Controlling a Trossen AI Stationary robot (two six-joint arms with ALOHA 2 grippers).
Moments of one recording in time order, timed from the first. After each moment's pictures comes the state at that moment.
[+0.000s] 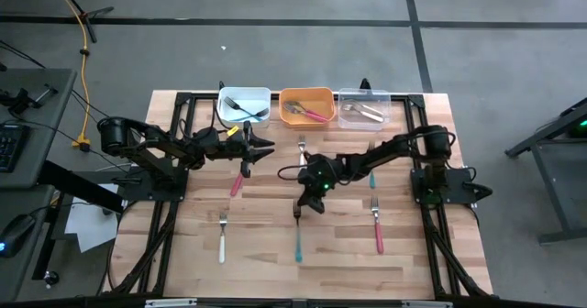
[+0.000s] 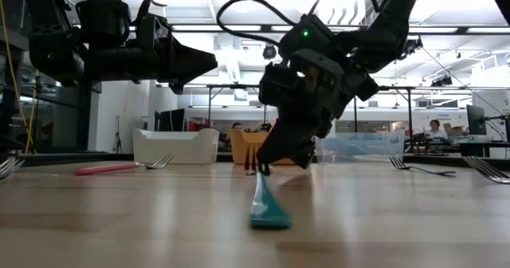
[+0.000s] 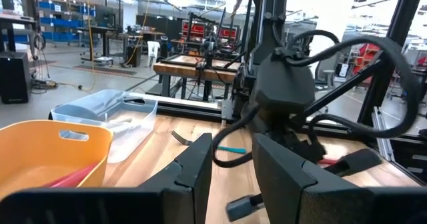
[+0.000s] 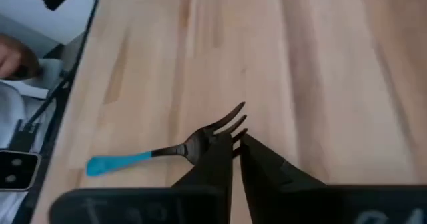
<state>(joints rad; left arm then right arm) 0.31 1.53 0.25 1.37 0.25 -0.15 -0.03 1.95 0.90 0.34 -0.49 0.37</state>
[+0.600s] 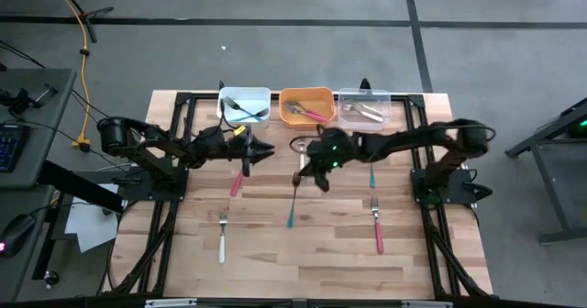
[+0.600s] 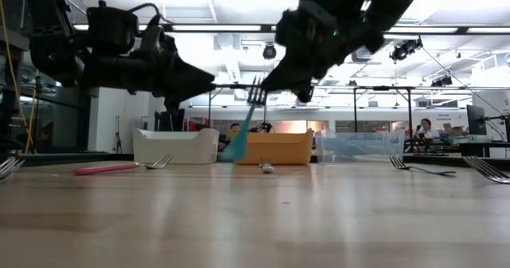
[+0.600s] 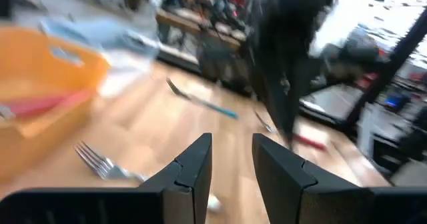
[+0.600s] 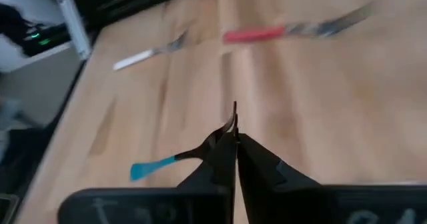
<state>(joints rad) 0.33 1.52 0.25 1.21 0.28 -0.34 -0.15 1.62 0.90 0.14 -0.35 0.21</state>
